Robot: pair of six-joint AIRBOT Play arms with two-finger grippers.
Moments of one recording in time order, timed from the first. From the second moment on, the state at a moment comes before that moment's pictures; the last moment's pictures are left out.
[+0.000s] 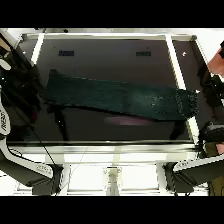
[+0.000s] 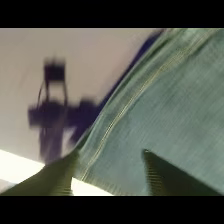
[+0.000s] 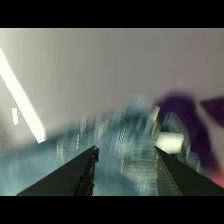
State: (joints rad) left arm 0.37 -1.73 1.68 1.38 -1.15 -1.60; right arm -0.74 -1.70 1.60 -0.97 1.28 1.34
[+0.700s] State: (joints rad) left arm 0.50 -1.75 1.57 1.16 -1.30 -1.32; right arm -0.56 -1.60 1.41 -0.97 1.63 1.27
